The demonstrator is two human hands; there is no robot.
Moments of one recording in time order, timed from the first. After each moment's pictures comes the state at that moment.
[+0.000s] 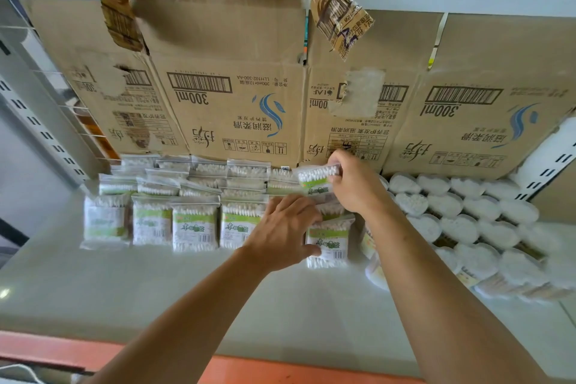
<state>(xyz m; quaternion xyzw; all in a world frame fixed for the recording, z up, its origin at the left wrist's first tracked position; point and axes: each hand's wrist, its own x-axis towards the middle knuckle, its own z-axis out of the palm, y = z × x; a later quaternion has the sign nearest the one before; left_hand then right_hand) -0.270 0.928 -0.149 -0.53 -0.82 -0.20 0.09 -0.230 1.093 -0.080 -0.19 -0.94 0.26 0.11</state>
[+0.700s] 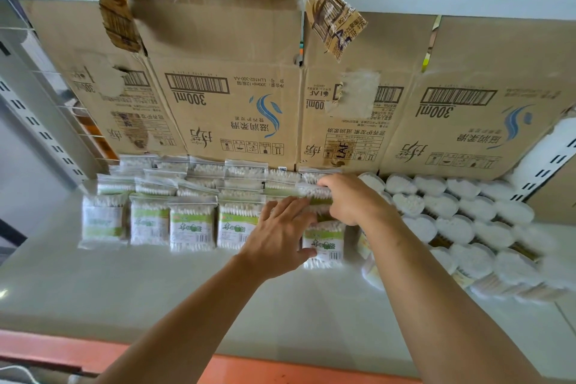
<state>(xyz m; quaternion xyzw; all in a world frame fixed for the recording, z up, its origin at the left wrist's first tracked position) -0.257 0.923 -0.148 -0.50 -0.84 -0.19 0.09 -0.216 1.080 -0.070 -0.18 -0.96 0.18 -0.08</state>
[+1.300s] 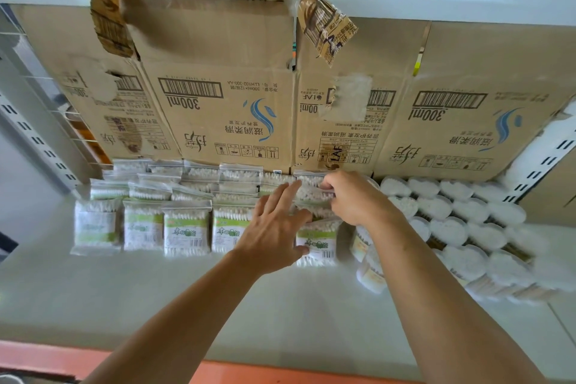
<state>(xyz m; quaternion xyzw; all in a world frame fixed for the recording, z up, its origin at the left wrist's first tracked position) -0.263 0.929 -0.137 -0.49 -0.86 -0.14 0.08 -0.211 1.093 -0.064 -0.16 -0.97 0.19 -0.04</state>
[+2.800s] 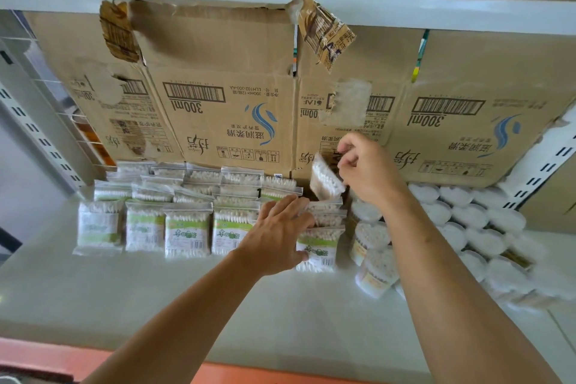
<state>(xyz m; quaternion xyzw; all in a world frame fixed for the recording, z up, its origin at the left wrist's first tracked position) -0.264 0.932 -0.135 -0.52 -0.84 -0.13 0.06 -0.209 1.112 -0.037 -0.16 -0.92 0.31 0.17</state>
